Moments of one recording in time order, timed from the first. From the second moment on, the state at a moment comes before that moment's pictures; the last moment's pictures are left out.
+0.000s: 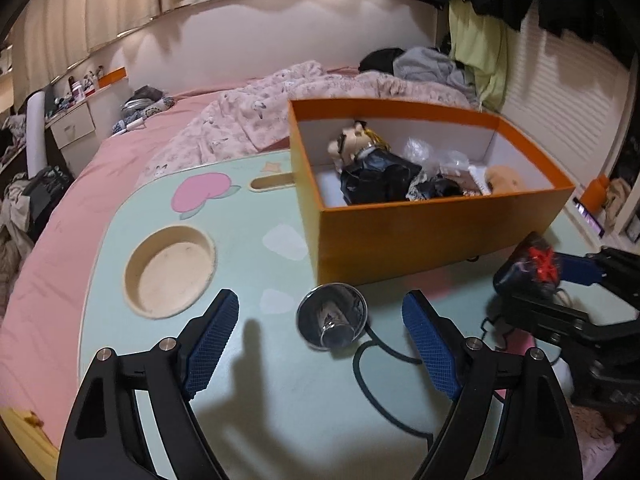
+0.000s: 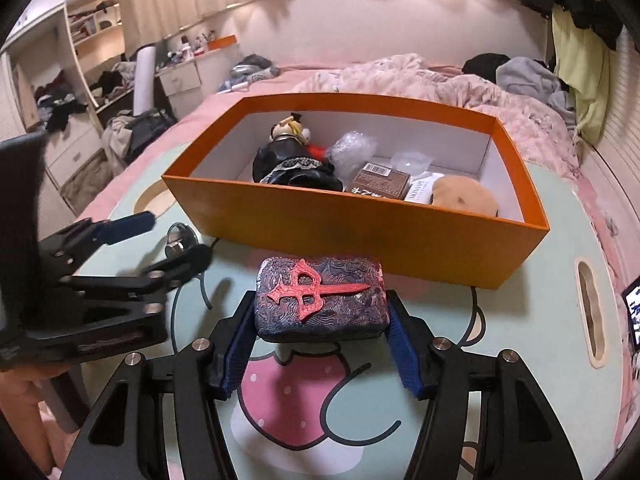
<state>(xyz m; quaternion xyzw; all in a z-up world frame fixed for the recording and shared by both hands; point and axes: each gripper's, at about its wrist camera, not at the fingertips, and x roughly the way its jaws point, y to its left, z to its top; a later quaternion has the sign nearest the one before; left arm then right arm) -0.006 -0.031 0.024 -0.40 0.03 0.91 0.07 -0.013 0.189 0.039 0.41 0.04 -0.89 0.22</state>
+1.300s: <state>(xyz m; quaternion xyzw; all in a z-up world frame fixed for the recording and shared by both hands) 0.051 -0.003 0.040 -0.37 -0.01 0.92 0.13 -0.006 0.195 0.039 0.39 0.06 -0.90 0.19</state>
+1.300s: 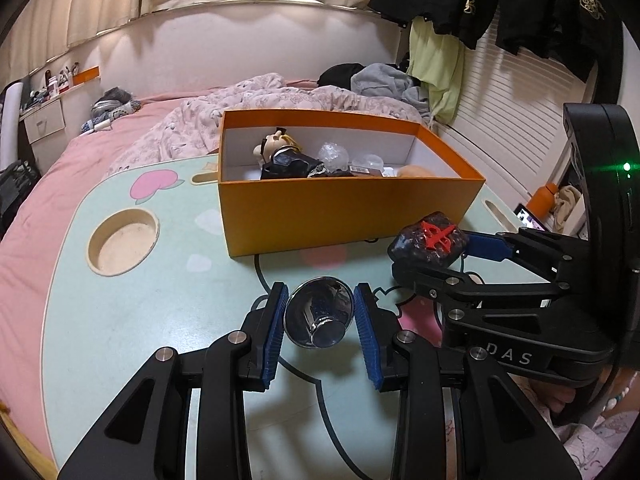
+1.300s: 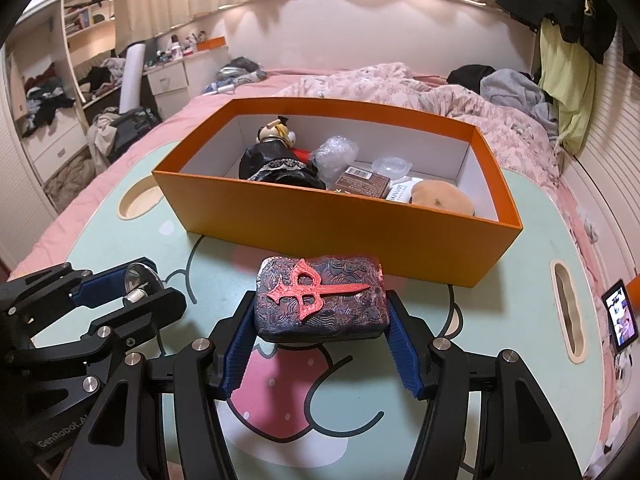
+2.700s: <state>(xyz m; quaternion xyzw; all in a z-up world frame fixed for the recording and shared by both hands) -0.050 0.011 0.144 -0.29 0.02 0.94 0.15 -0.025 0.205 0.097 0.31 0.06 -0.94 0.15</state>
